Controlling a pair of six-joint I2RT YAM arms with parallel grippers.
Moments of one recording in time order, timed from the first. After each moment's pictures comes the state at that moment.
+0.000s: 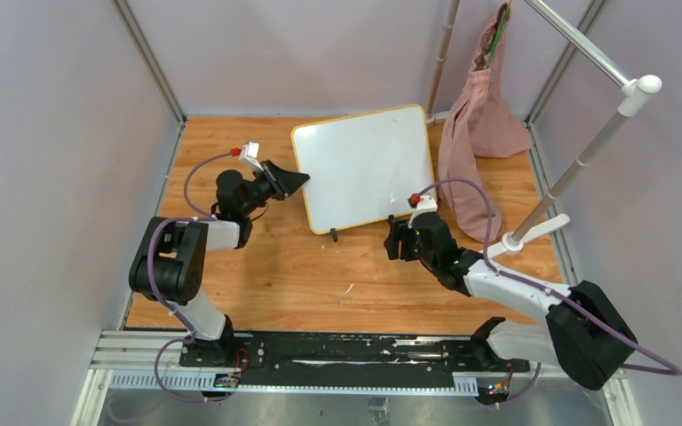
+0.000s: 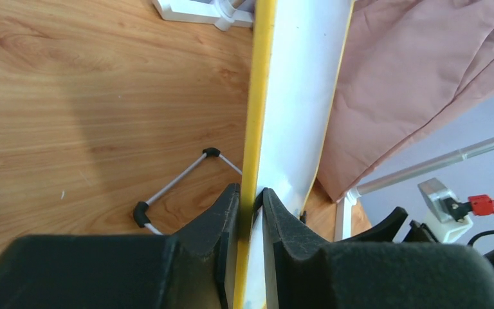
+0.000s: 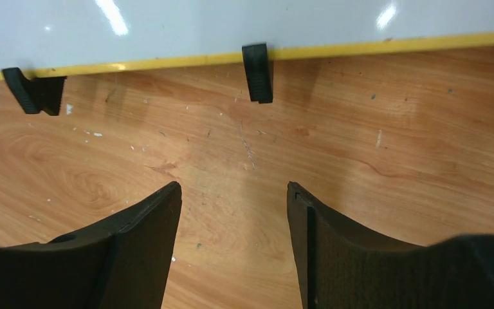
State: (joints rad) left arm -0.14 1.64 0.62 1.01 0.59 -0.81; right arm 0.66 1.14 0.48 0.11 0.16 0.39
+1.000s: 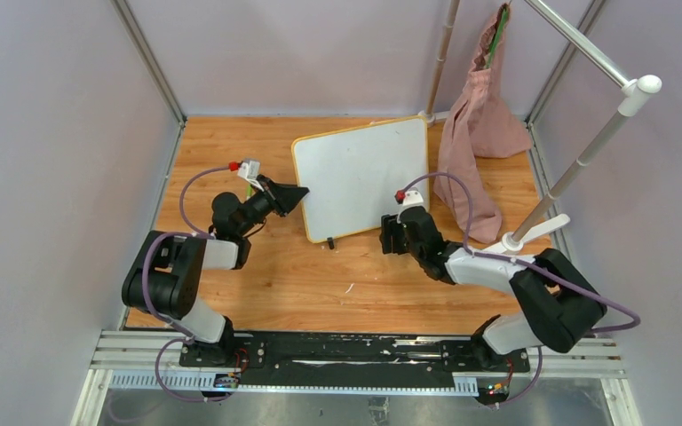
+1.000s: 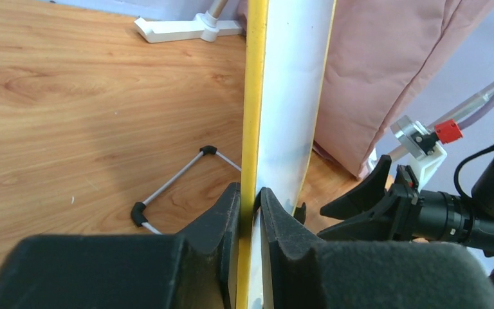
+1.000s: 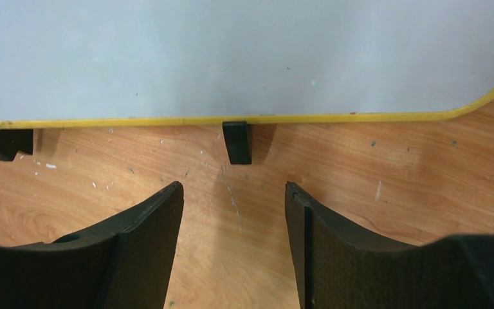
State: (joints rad) left arm -0.16 1.56 0.44 1.24 0.60 -0.64; right arm 0.66 1.38 0.52 0.28 0.20 0.30
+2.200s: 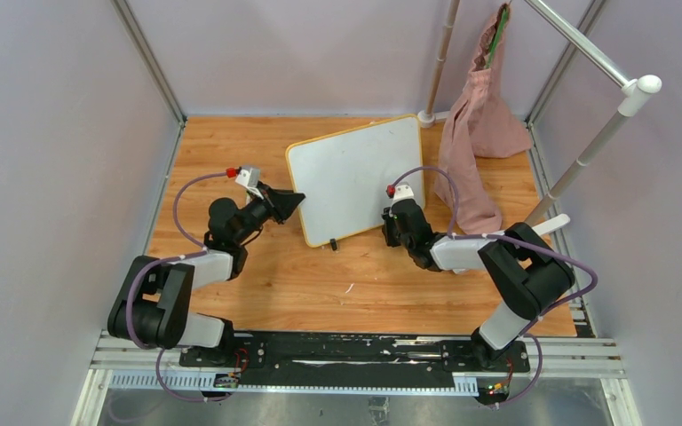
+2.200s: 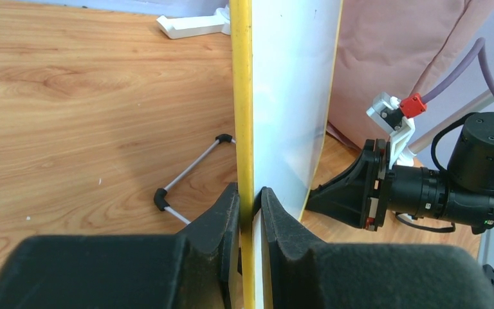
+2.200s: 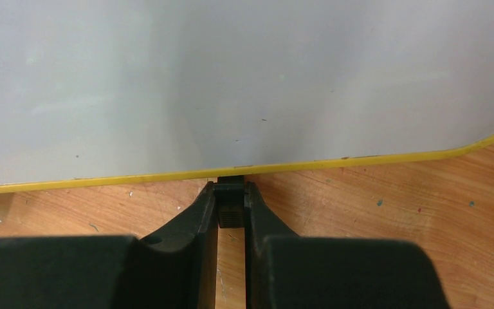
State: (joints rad) left arm -0.19 1.38 0.37 1.07 0.53 -0.50; right arm 0.63 1.62 0.62 0.39 0.20 0.24
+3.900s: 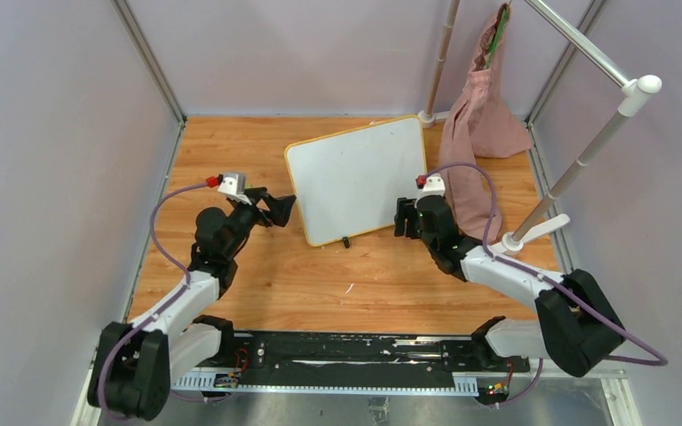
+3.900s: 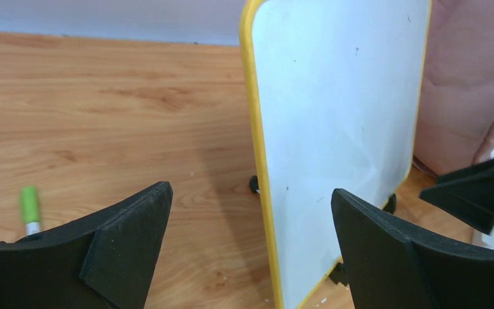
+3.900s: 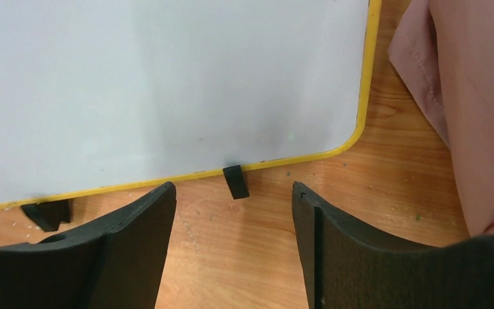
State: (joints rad) left arm -0.20 1.04 0.33 0.73 0.28 -0.33; right arm 0.58 1.29 0.57 0.22 0.31 0.28
